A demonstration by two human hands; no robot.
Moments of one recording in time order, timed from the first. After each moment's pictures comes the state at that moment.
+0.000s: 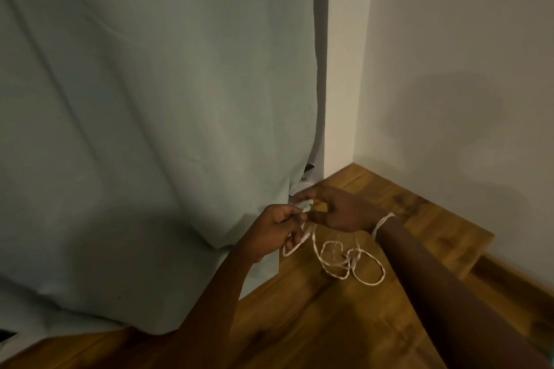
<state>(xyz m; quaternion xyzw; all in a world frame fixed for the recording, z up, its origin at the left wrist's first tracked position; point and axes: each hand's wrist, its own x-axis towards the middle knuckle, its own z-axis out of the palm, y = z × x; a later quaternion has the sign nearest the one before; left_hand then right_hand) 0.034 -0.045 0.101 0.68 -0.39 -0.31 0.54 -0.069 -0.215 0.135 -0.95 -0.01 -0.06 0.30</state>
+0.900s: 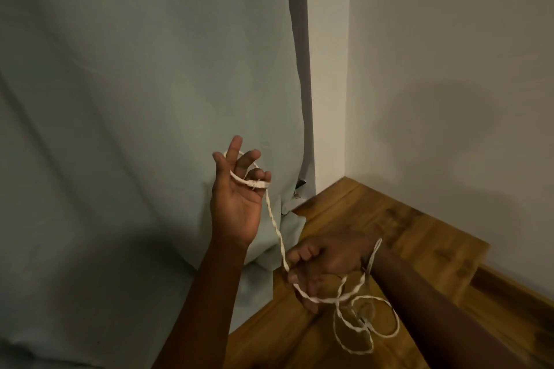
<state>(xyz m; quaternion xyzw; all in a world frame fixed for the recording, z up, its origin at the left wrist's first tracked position) 0.041 -0.064 0.197 0.27 -0.32 -0.22 0.88 -0.080 -0.202 0.144 -0.80 -0.11 0.24 0.53</state>
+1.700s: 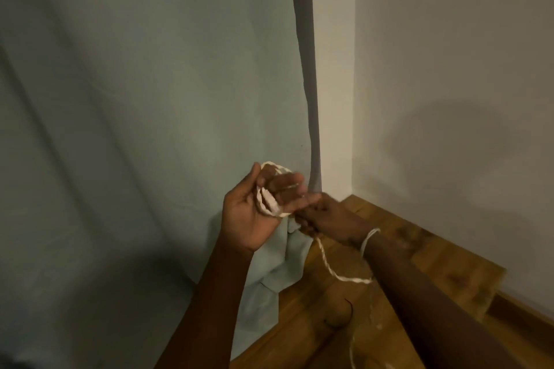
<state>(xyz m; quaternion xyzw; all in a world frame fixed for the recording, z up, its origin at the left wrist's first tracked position) 0.046 -0.073 0.218 0.12 -0.43 -0.53 0.72 -0.039 -0.232 0.172 -0.81 0.02 -0.14 0.57</state>
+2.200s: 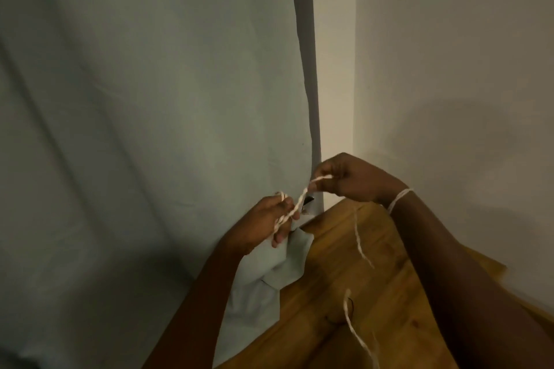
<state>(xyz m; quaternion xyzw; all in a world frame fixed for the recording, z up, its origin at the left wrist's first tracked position) 0.075 -0.079 0.179 0.65 -0.45 -0.31 0.53 -0.061 -0.266 0.241 -0.91 -0.04 -0.18 0.38</state>
